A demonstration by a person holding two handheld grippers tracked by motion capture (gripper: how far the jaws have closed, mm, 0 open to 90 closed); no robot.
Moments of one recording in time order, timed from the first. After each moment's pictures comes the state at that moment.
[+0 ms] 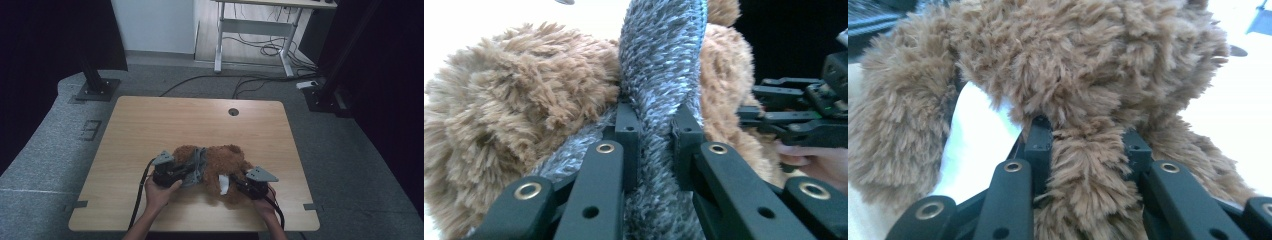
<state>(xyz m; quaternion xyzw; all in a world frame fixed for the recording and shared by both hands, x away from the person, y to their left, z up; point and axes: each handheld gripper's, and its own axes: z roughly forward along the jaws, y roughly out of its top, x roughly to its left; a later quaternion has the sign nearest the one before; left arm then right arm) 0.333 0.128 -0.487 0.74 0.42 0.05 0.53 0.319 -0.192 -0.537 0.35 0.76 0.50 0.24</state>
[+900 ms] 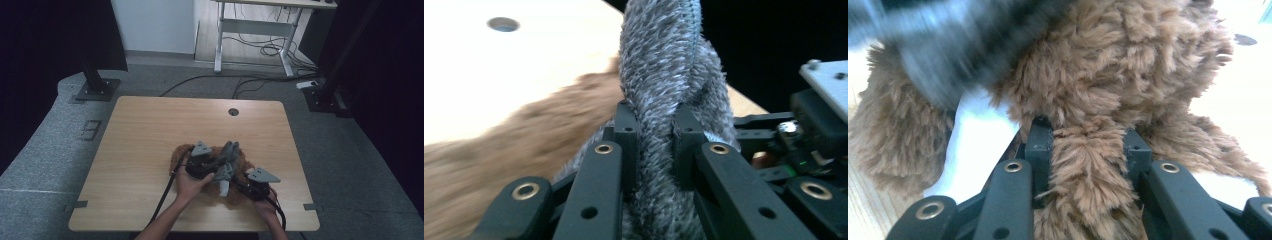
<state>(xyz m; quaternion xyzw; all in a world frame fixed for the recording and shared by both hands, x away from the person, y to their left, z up) 0.349 0.048 -0.455 0.78 0.37 0.09 0.50 0.316 -0.197 -0.540 0.35 0.76 0.50 0.22</state>
